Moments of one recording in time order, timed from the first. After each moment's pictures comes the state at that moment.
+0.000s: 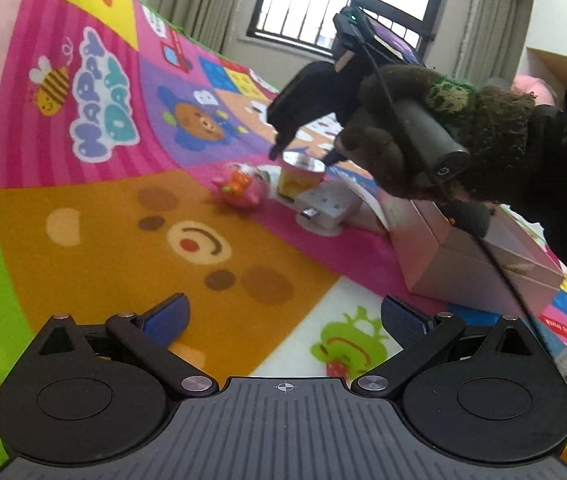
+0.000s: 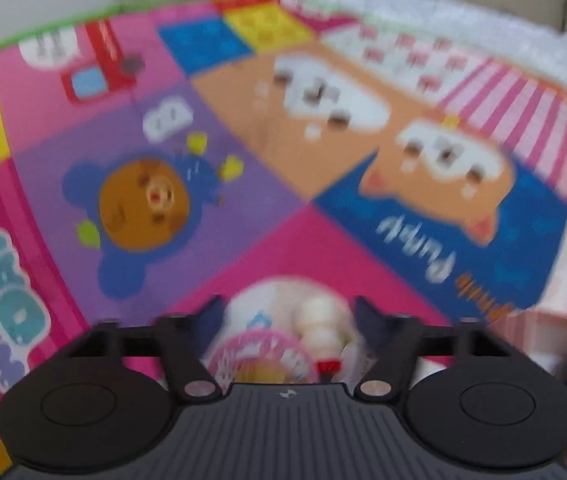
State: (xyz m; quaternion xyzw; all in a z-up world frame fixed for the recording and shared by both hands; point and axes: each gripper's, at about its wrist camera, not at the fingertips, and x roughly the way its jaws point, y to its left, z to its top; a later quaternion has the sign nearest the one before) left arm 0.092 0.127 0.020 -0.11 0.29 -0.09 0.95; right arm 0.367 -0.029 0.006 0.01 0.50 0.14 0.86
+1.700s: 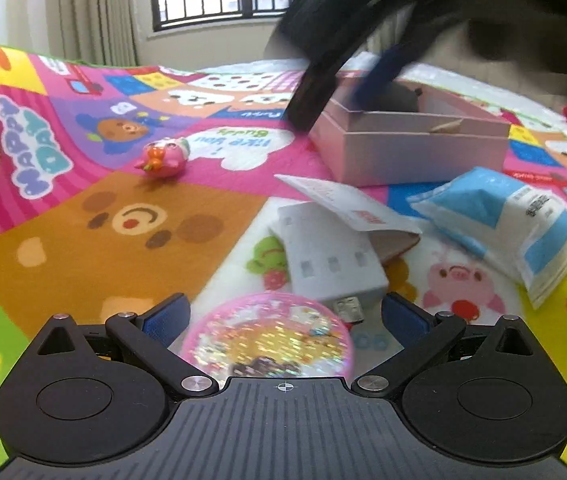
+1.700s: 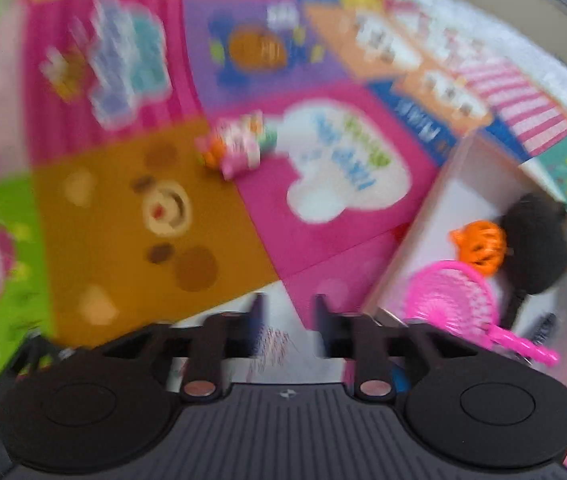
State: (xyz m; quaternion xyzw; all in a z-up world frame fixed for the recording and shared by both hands) left arm 0.056 0.082 0.015 0.08 0.32 -0.15 0.93; right arm 0.139 -0.078 0.076 -0.10 0.47 0.20 0.85
